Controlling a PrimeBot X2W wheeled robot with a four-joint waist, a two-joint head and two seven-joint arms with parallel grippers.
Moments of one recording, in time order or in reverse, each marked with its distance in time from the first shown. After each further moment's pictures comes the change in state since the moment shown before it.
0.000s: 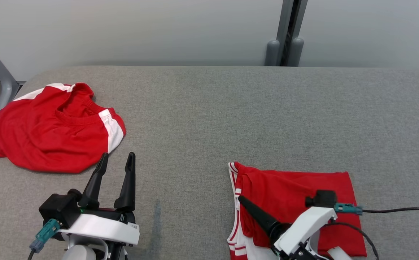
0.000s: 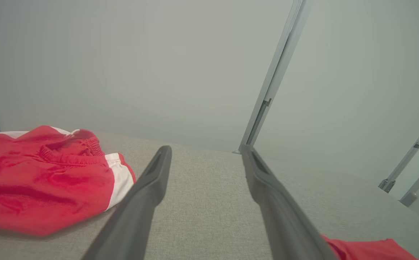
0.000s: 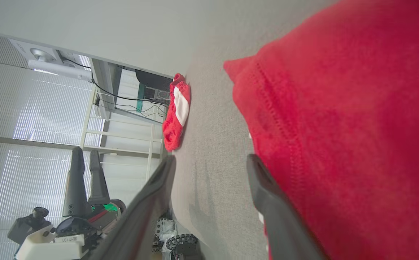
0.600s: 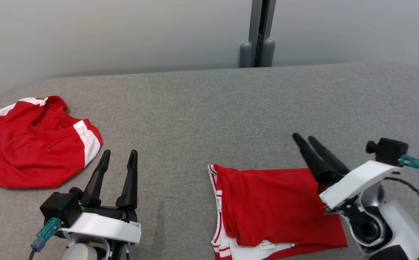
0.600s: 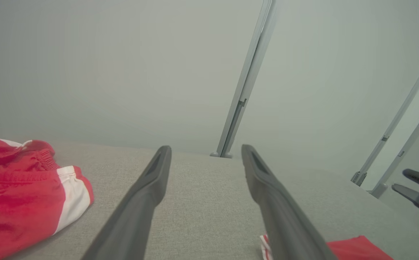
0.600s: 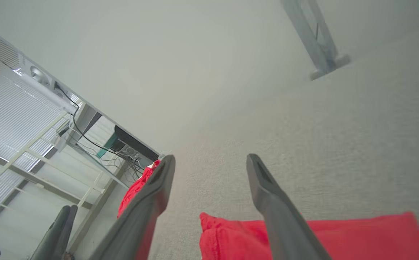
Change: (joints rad) left arm -0.003 -0.003 -0.007 -0.014 0.007 0.000 0.000; right arm -0.111 -0.132 -0.097 -0.125 -0.264 0.000 -0.128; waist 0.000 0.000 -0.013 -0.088
